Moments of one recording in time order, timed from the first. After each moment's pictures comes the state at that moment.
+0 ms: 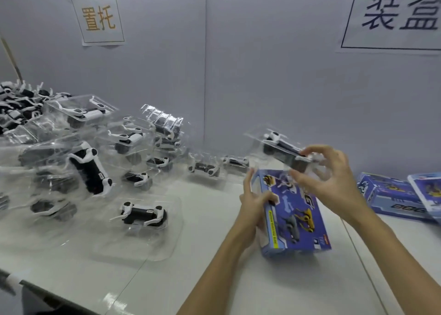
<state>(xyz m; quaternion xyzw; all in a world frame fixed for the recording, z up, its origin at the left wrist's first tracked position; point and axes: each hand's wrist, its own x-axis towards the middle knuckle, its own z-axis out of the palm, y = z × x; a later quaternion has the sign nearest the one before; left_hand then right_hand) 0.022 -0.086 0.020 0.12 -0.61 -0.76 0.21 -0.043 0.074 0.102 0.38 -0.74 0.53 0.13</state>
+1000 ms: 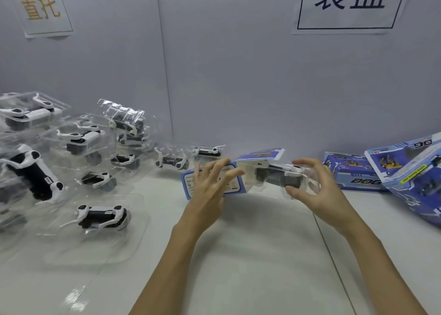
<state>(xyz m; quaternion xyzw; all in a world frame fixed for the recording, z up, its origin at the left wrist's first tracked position) 0.031 -0.118 0.013 -0.06 -0.90 -0.10 0.41 -0.051 0.147 0.056 0.31 -0.77 0.55 0.04</state>
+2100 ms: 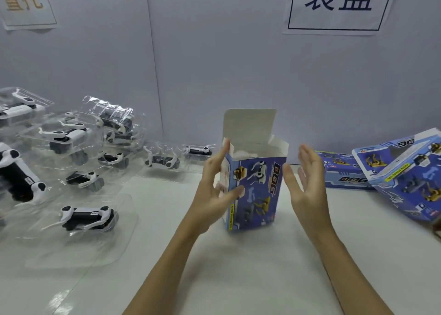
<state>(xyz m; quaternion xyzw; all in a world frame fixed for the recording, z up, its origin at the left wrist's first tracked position) 0.036 -0.079 0.030 -0.10 -0.74 -0.59 0.30 -0.045 0.117 0.037 0.29 -0.67 0.66 0.19</state>
